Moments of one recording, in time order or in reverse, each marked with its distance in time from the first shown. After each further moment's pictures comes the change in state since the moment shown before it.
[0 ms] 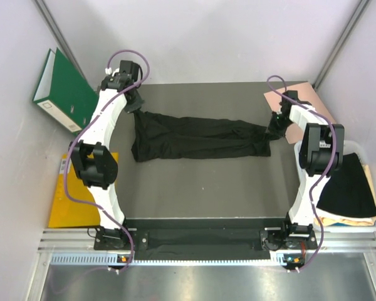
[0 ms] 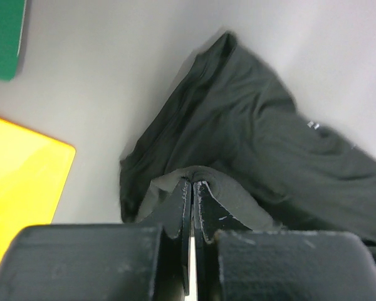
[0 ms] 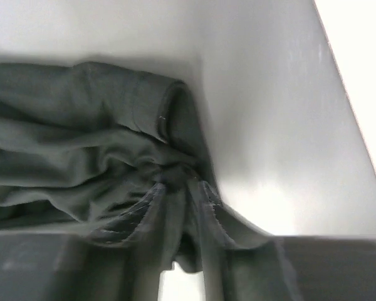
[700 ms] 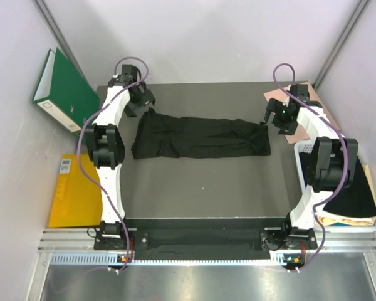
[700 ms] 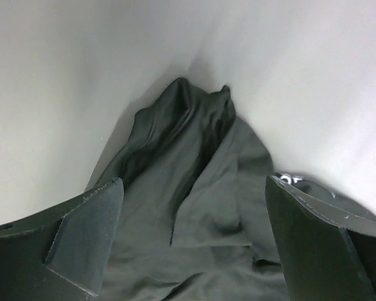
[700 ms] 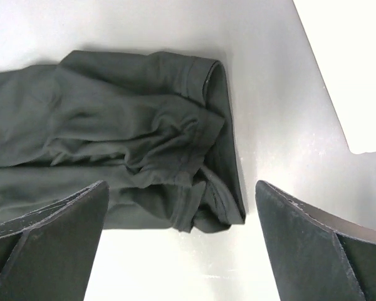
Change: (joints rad) left arm 0.084 0.407 0.277 0.107 0.256 0.000; right arm -0.001 -0.225 -0.088 0.094 -0.014 -0.029
